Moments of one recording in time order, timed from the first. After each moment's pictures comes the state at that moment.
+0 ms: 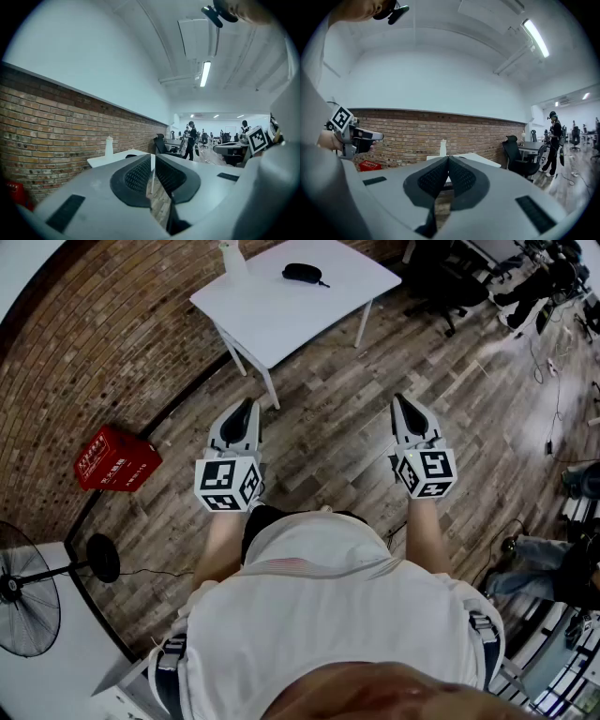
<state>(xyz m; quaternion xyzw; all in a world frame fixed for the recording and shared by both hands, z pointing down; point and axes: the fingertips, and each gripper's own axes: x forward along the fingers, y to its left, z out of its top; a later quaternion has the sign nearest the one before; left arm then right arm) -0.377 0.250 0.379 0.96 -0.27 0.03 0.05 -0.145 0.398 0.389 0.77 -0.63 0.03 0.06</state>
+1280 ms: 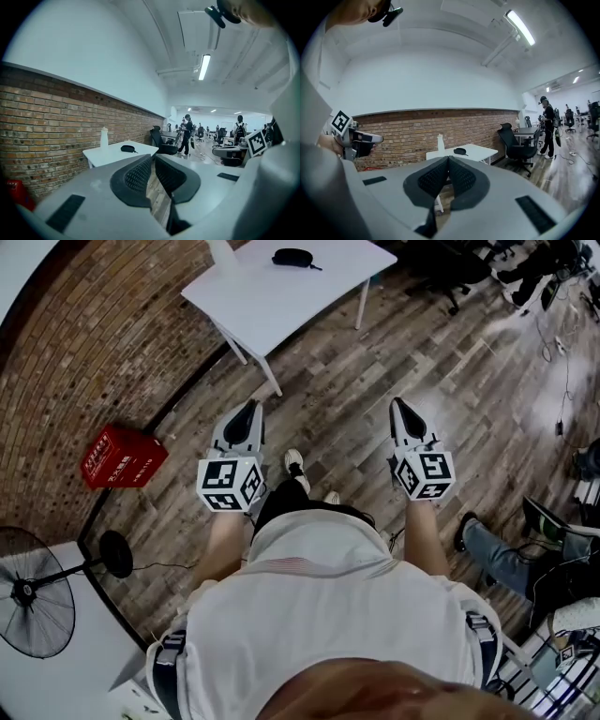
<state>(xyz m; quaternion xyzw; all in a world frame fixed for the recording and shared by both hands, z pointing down) -0.357 0.273 0.412 0.96 -0.25 0.08 0.07 -0.134 0.432 0.441 0.78 -0.62 0.09 0.02</state>
